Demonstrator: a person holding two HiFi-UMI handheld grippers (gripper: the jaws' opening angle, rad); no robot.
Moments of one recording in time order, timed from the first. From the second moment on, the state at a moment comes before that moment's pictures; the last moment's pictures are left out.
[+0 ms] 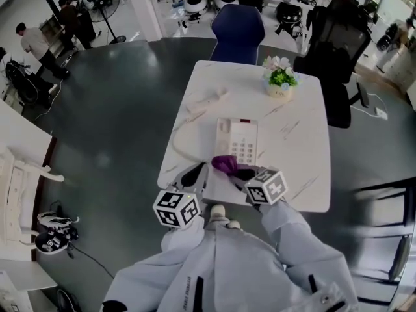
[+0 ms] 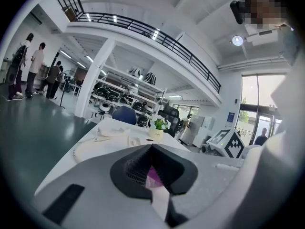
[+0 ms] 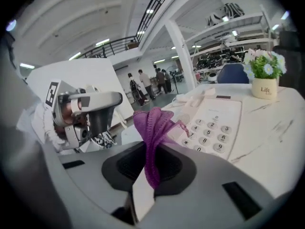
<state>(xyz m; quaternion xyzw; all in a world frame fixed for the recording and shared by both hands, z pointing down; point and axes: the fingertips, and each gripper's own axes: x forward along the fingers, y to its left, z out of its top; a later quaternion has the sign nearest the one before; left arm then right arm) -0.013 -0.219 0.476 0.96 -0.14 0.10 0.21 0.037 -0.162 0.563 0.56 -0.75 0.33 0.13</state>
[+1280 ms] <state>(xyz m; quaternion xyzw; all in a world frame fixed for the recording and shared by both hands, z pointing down) -0.006 -0.273 0.384 0.99 -0.14 0.01 0.10 0.150 -0.139 0.412 0.73 -0.67 0.10 -0.07</state>
